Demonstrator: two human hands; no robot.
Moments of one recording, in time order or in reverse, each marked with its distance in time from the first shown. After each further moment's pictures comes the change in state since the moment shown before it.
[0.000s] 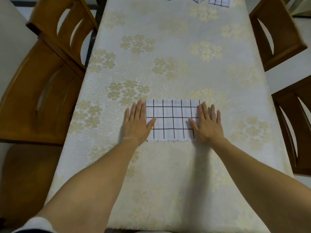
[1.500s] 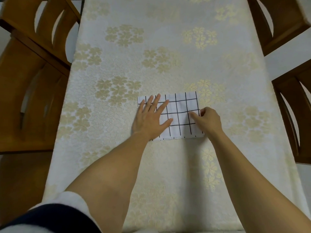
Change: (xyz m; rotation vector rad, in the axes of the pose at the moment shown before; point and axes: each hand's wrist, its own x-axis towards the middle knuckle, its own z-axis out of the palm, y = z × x) left_hand 0.033 0.054 0.021 0.070 0.053 0.279; right_hand -0.002 -0.018 -0.028 0.703 0.053 0.436
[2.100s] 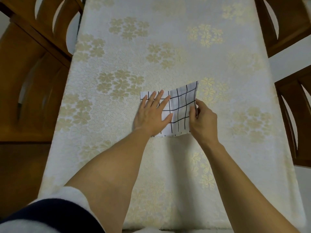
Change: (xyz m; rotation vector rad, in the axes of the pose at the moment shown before) left_hand 0.002 -0.002 0.008 -0.002 0.078 -0.009; right_hand -0.052 -0.033 0.012 0.012 0.192 -0.357
